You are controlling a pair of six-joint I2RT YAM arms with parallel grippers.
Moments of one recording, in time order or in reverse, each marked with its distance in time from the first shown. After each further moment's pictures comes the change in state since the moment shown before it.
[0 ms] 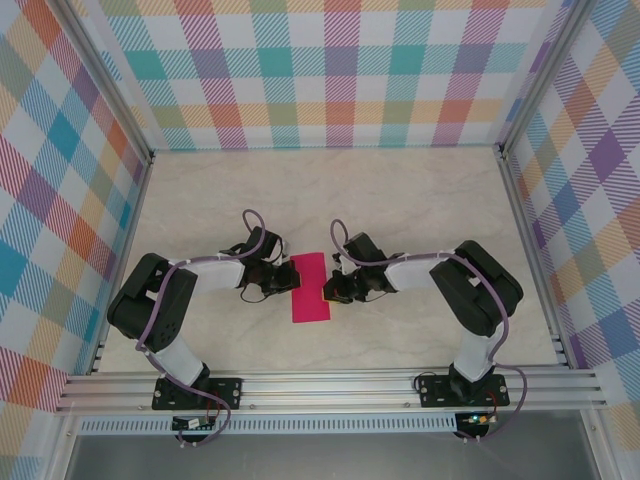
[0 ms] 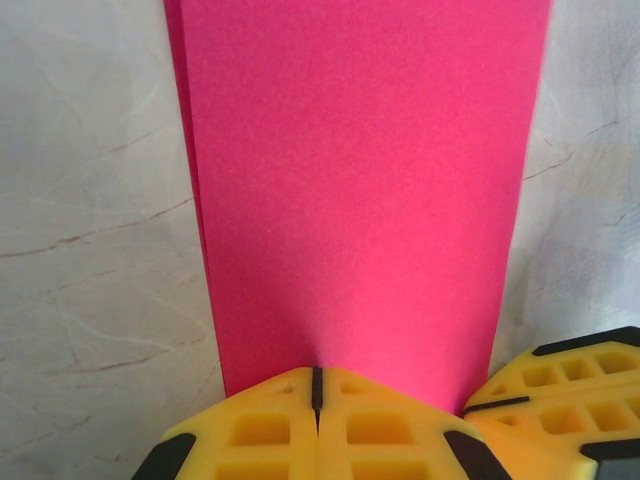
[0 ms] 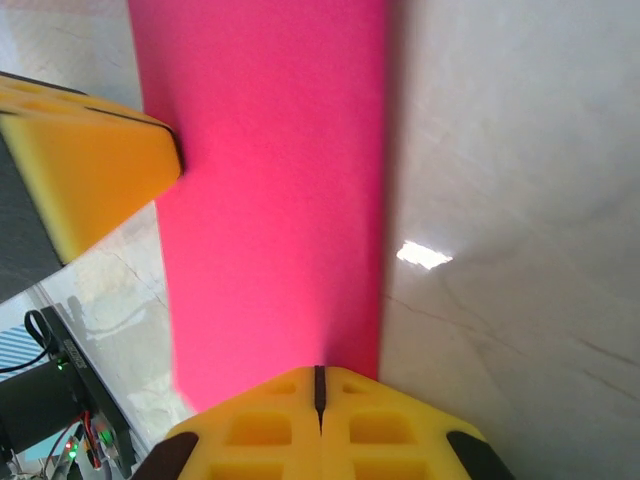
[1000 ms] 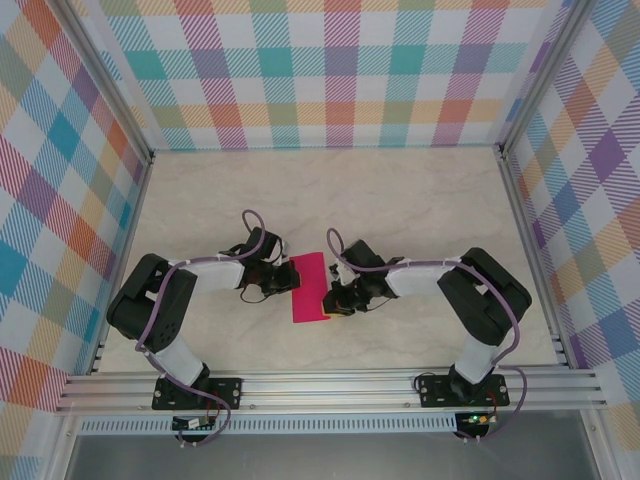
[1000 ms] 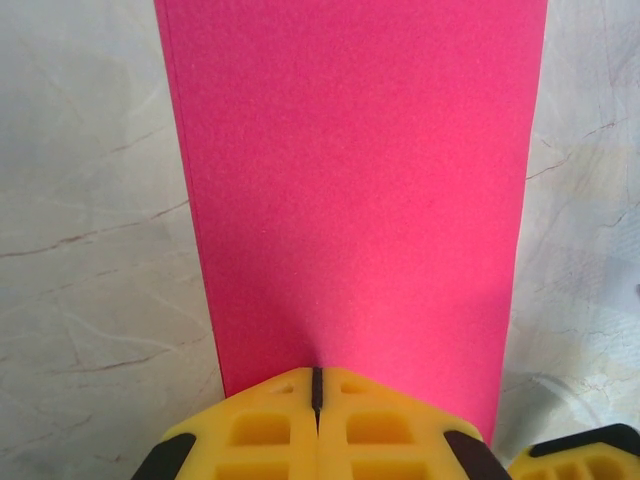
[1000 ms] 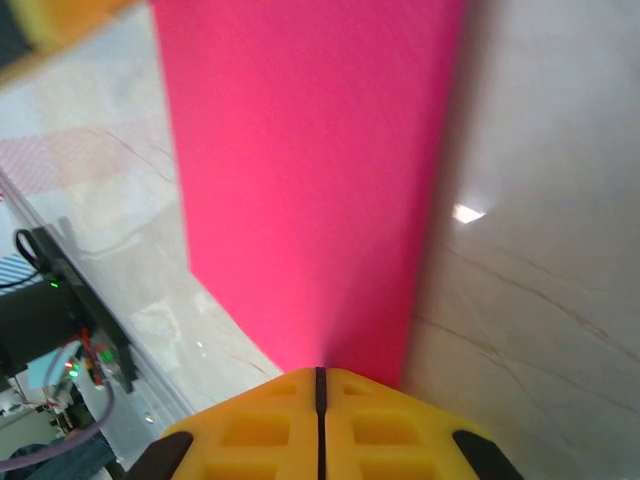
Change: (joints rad) left arm 0.000 -0.002 -0.009 0.015 -0.002 -0.004; right arm 0.059 -0.066 -0.038 -0.120 -0.055 -0.030
